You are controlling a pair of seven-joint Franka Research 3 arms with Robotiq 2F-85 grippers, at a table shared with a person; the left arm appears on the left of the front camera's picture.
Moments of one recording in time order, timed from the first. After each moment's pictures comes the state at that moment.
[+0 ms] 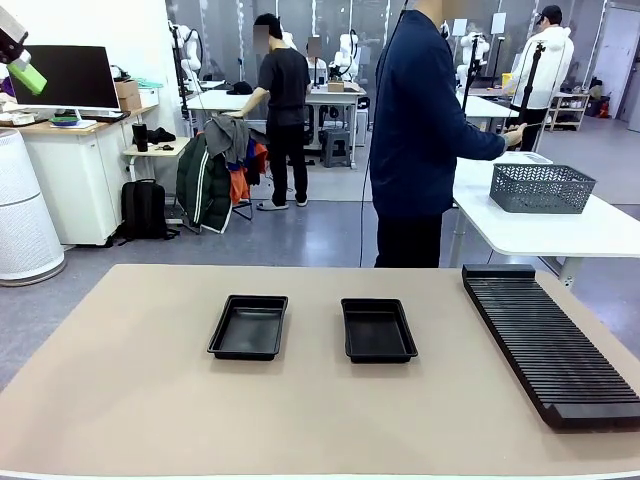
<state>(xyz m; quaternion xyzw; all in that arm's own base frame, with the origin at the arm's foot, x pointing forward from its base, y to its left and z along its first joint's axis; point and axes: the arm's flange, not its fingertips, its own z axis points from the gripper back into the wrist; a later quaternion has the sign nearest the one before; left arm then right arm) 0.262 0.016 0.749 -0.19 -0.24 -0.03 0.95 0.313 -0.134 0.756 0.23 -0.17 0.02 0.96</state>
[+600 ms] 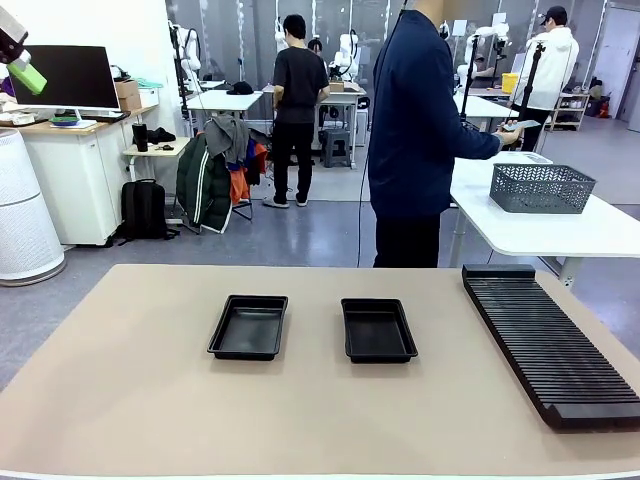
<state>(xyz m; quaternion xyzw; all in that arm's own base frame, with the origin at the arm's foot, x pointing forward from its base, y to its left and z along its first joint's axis) 0.262 0.016 0.749 -0.19 -0.24 -0.03 0.95 0.313 -0.134 0.756 0.23 -0.17 0.02 0.96</state>
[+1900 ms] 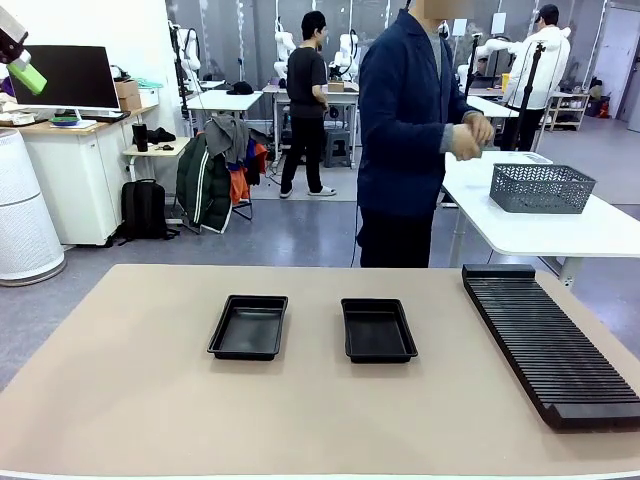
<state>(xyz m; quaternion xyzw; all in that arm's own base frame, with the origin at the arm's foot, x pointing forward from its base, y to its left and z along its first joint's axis) 0.262 0.016 0.749 -0.19 -0.24 -0.03 0.95 0.313 -0.134 0.756 0.23 -0.17 0.02 0.96</state>
